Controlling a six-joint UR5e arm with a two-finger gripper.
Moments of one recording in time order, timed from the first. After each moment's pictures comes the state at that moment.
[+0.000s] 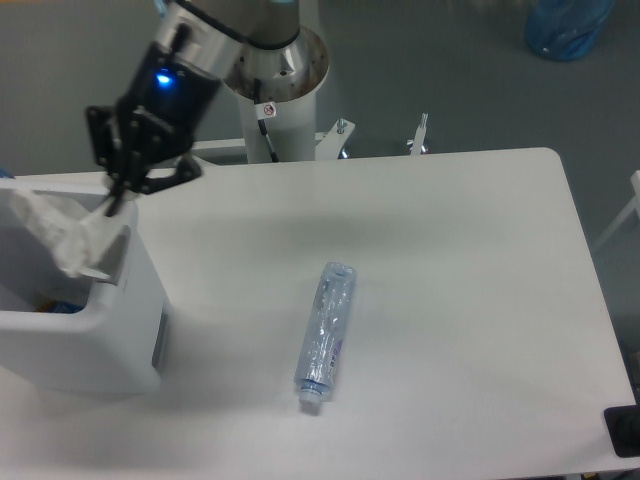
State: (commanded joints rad) arm 2.23 -1.54 -1.73 -0.89 0.83 0.50
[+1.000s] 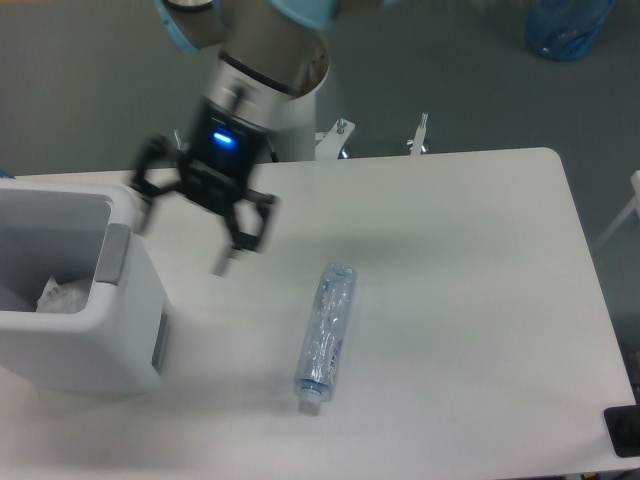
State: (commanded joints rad) arm 2.54 -1.77 -1.64 -0.87 0.90 0.53
